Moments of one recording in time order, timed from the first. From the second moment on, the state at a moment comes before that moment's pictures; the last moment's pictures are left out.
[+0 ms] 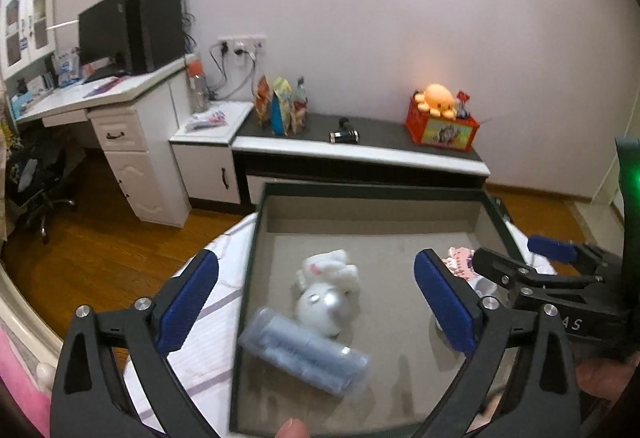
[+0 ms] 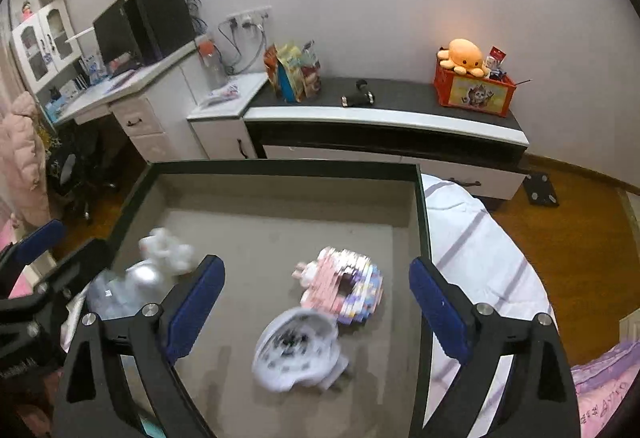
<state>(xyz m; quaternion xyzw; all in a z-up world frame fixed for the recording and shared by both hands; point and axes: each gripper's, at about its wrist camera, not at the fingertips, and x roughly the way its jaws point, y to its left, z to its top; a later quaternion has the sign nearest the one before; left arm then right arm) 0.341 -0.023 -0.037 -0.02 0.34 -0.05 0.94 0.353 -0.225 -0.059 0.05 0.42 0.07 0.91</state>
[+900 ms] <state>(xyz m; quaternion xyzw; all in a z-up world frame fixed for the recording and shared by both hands) 0.079 0.006 0.003 -0.03 0.27 -0.02 0.96 0.068 -0.222 -0.007 0.13 0.29 0.07 0.94</state>
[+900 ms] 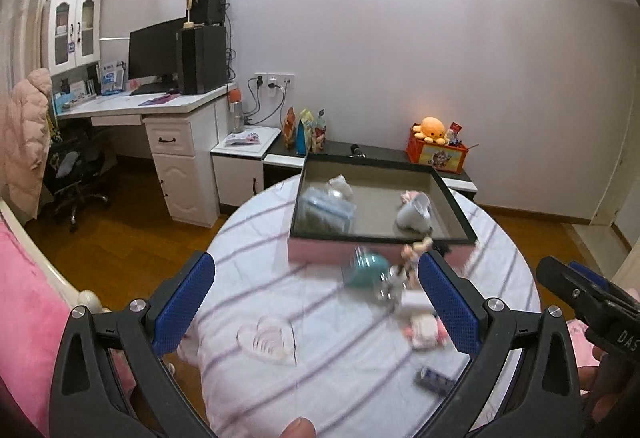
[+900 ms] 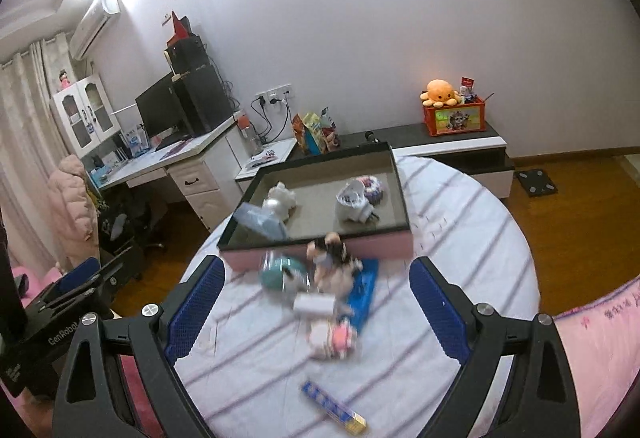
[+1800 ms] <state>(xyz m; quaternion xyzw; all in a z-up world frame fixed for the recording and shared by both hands) 0.027 0.009 -0.042 -0.02 0.30 -0.01 0.95 0.022 -0.213 -0.051 0.08 0.35 0.06 0.93</state>
